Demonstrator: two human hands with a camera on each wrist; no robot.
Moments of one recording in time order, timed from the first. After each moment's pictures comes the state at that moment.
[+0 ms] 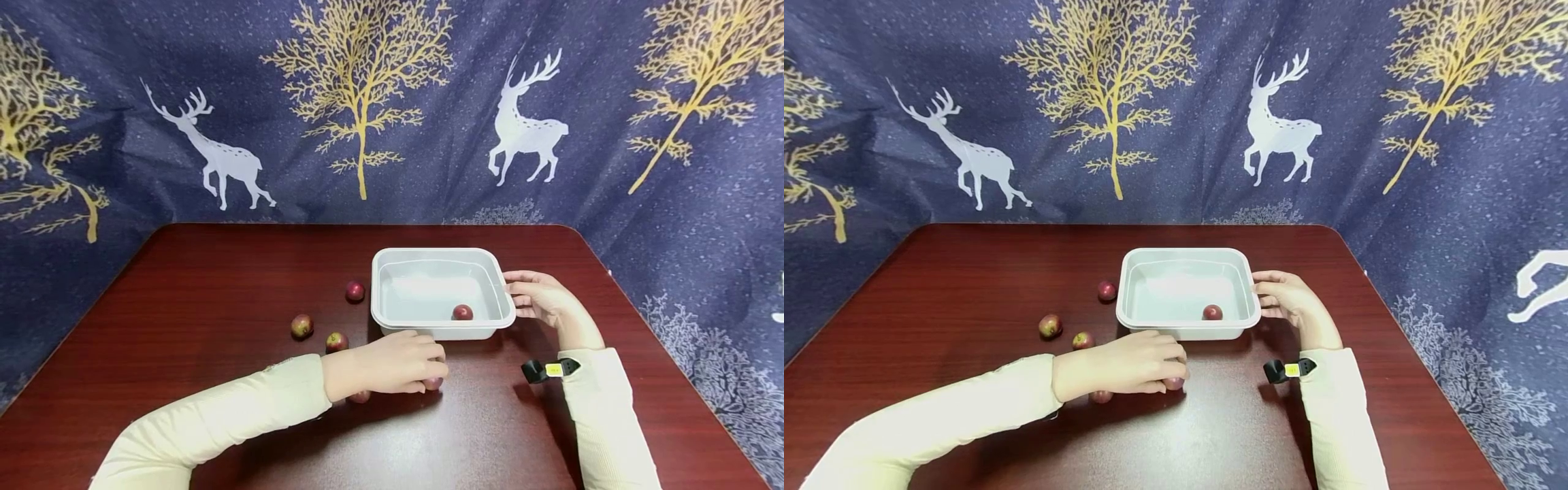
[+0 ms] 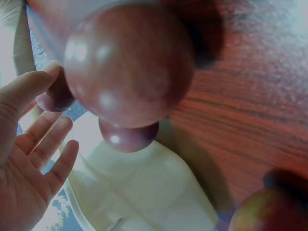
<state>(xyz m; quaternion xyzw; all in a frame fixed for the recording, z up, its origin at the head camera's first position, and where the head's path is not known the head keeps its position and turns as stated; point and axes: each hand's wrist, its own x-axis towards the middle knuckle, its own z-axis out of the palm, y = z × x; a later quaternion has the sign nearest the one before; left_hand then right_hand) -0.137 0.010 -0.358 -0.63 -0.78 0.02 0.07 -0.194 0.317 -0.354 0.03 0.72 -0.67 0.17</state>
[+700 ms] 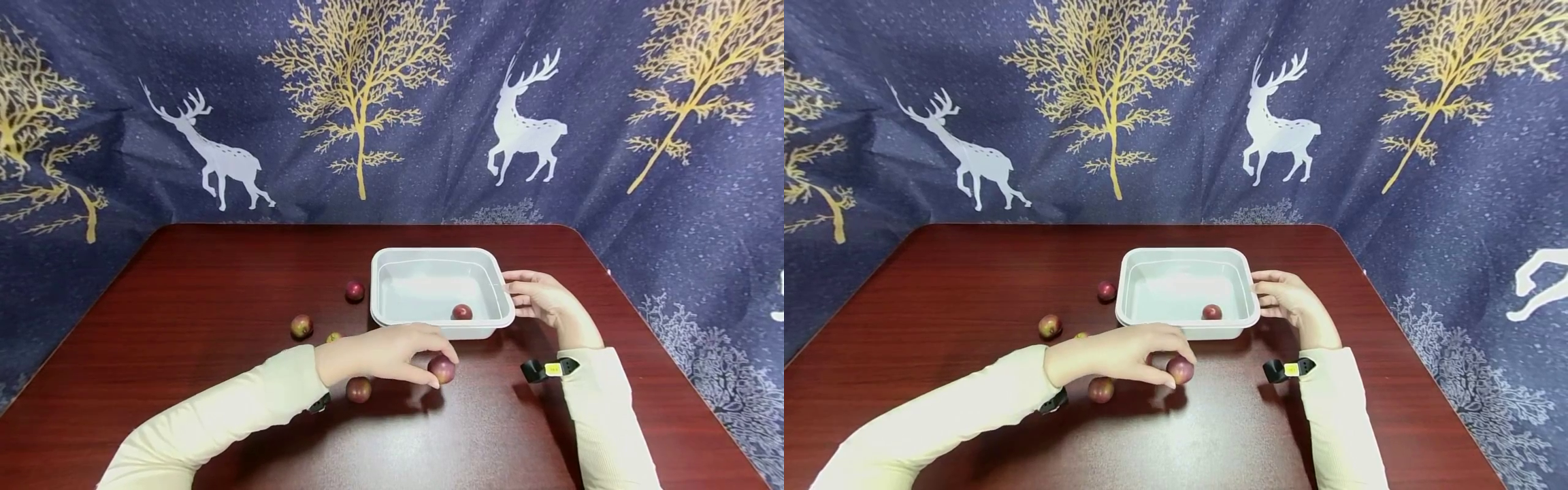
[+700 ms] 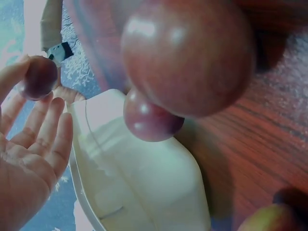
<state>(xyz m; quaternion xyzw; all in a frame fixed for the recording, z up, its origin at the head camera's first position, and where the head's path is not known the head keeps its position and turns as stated) -0.152 0.008 -0.344 -0.60 -0.75 -0.26 -0.10 -0.194 0.317 -0.353 0.04 0.73 -0.66 0.17</state>
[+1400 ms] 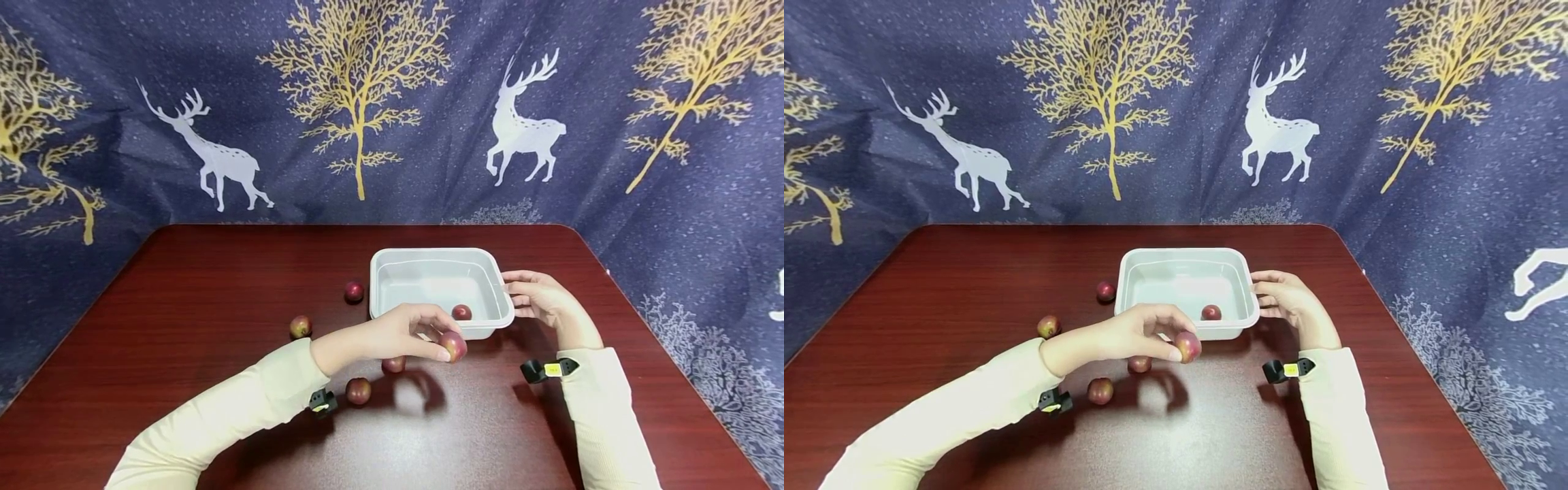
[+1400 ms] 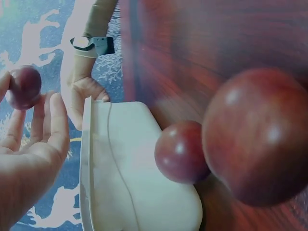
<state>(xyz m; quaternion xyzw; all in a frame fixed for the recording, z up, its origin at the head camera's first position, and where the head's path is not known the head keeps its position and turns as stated) -0.158 0.017 -0.341 -0.41 -0.69 -0.54 -0.25 -0.194 0.317 -0.354 0.03 0.73 -0.66 0.17</state>
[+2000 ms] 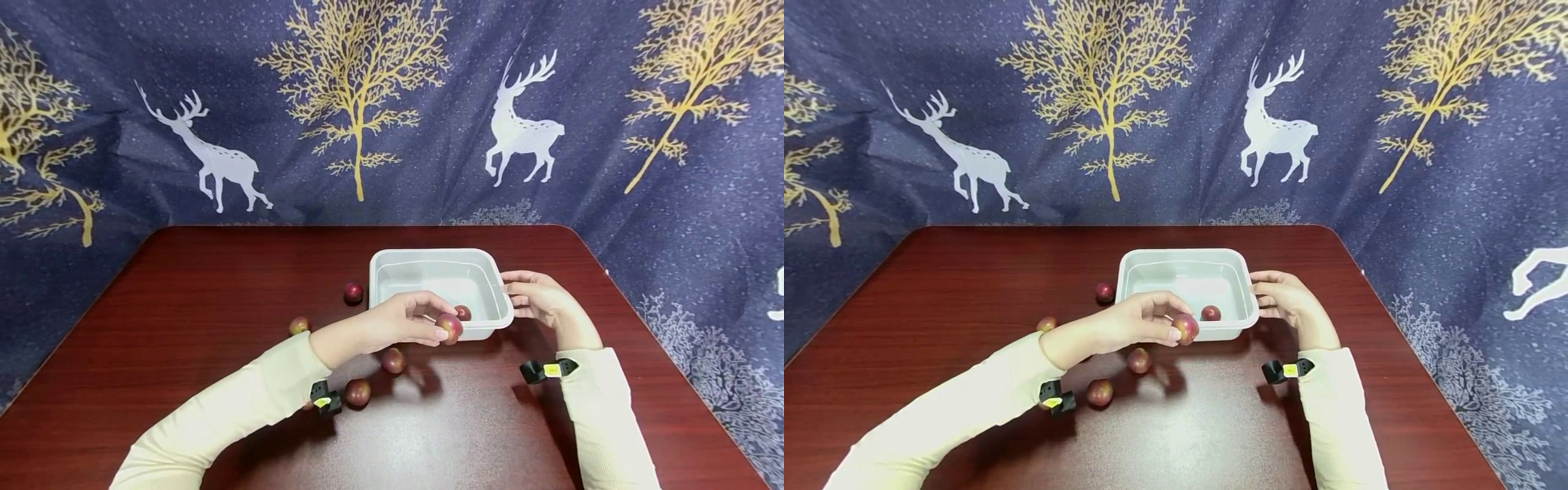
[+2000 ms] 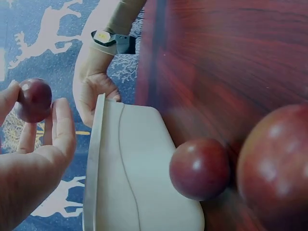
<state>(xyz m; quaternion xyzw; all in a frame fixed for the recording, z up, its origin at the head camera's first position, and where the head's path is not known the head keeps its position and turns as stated) -0.168 0.019 -0.339 -0.28 -0.62 -0.65 -0.33 -0.194 0.317 -0.354 0.03 0.72 -0.67 0.17</state>
